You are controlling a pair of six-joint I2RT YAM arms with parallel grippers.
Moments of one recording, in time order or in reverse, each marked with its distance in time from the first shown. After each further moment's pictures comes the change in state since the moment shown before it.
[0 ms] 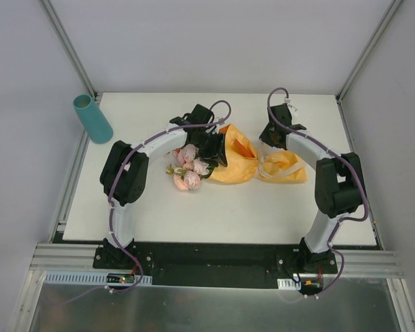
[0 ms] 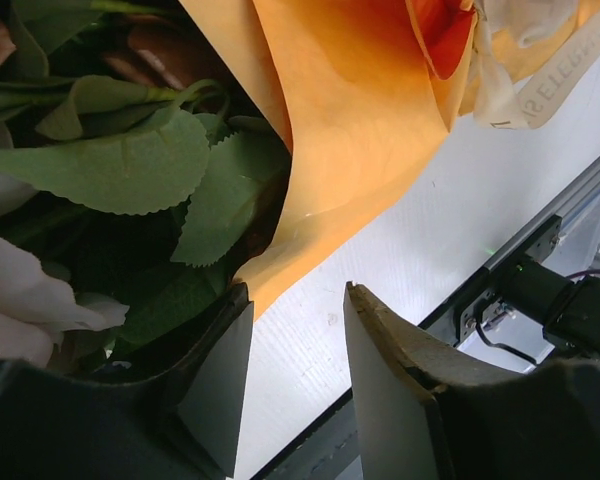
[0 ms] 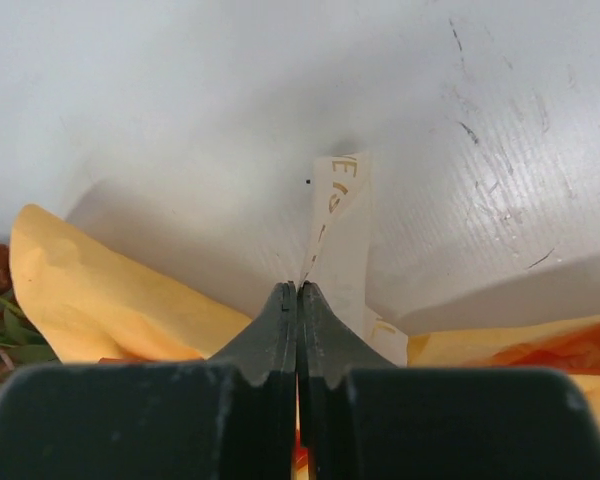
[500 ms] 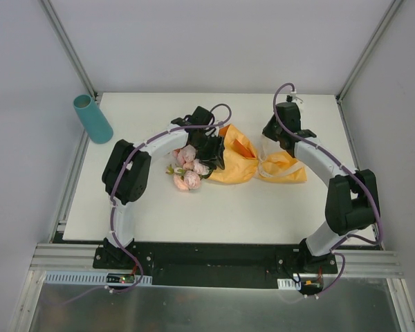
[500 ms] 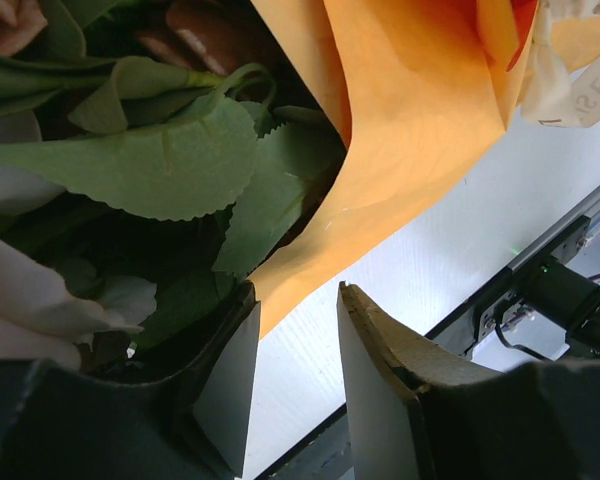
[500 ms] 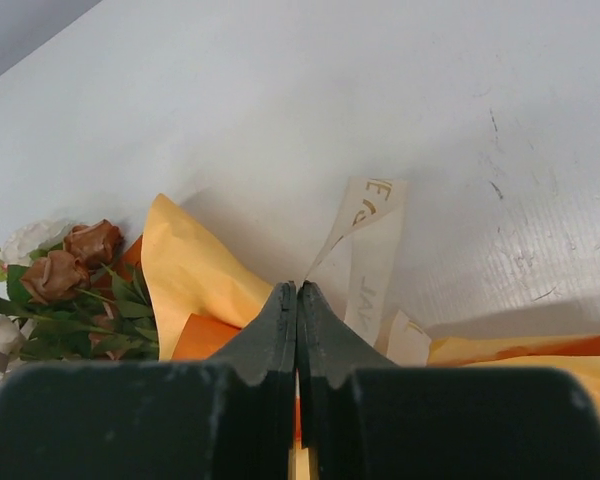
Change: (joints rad) left arm 0.000 0.023 0.000 -0.029 -0.026 0.020; right arm 0.001 -0.196 -0.103 0.153 -0.040 -0.095
